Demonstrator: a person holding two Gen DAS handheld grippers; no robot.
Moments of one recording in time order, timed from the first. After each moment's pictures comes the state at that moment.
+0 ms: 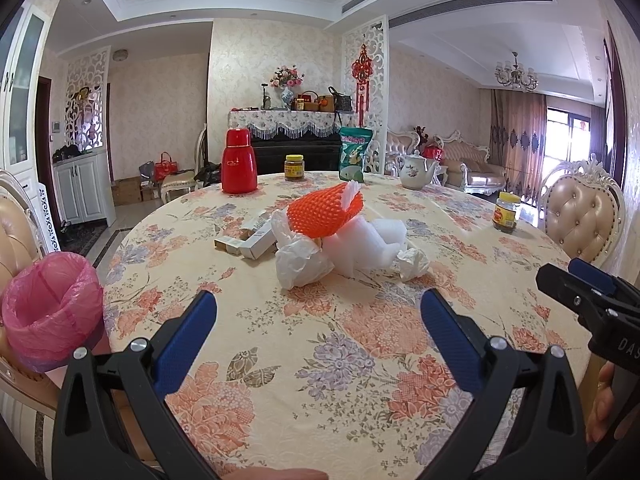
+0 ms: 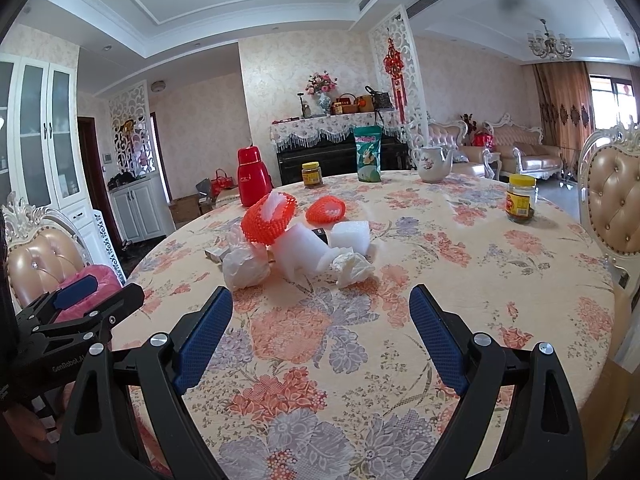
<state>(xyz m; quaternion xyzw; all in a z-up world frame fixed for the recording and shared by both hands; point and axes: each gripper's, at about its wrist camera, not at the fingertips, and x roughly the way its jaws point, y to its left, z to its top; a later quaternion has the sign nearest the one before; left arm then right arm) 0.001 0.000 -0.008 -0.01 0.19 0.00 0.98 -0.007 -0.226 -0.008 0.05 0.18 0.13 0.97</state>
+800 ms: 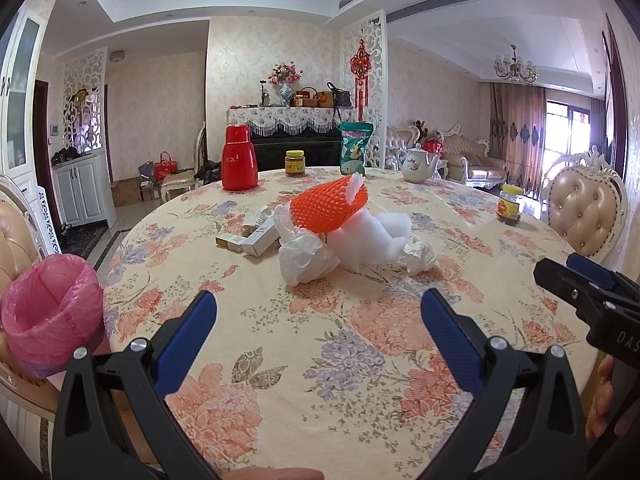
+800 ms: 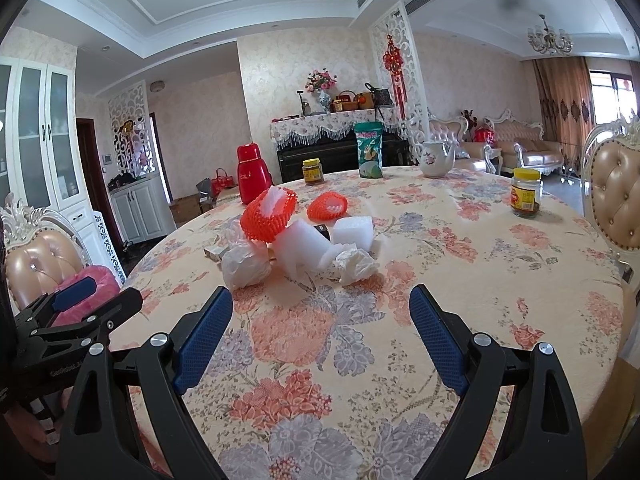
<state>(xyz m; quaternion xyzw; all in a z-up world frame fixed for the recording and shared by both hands) 0.009 0.007 -0.013 0.00 0.19 0.00 0.98 0.005 -0.218 -0.019 0.06 0.18 0.13 0.97</state>
